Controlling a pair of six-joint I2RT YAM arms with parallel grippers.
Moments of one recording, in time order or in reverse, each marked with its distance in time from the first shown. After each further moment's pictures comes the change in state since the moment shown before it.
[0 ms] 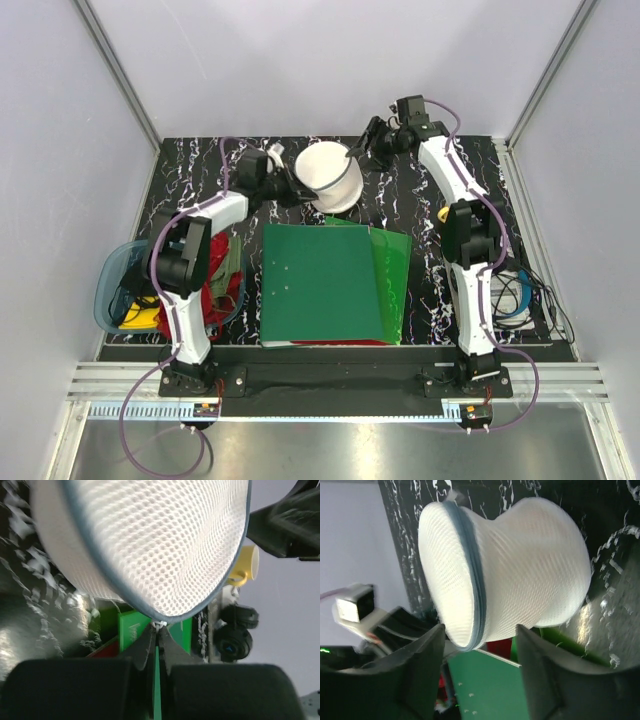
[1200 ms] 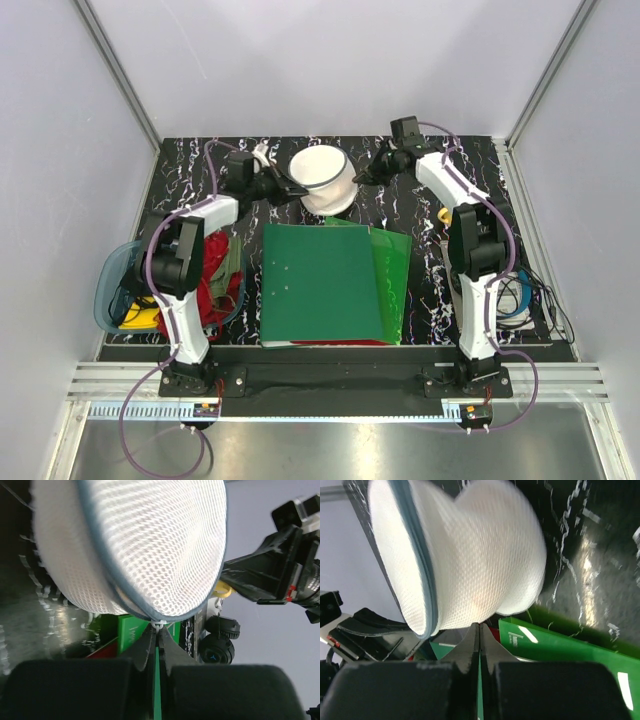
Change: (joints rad) left arm 0.022 -0.031 -0.122 0.166 0.017 -0.138; right arm 0.045 -0.180 -0.381 0.131 0.131 0.148
